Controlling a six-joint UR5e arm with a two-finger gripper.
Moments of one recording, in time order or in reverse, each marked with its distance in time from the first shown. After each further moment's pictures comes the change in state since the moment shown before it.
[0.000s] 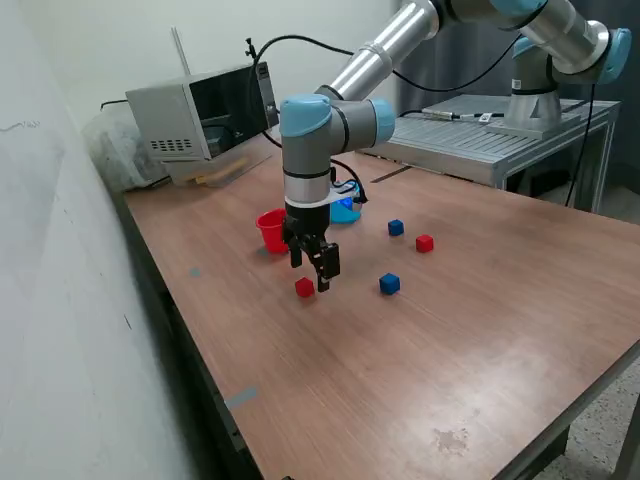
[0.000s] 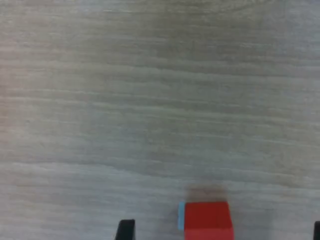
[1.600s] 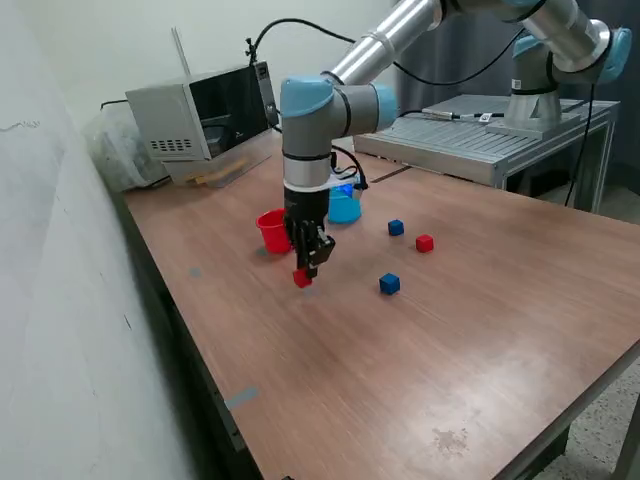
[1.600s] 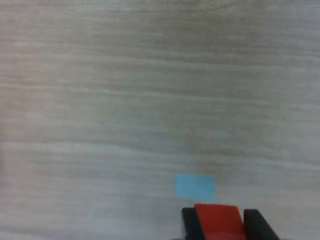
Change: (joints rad) arm 0.005 -0.051 0.020 0.000 0.000 0.015
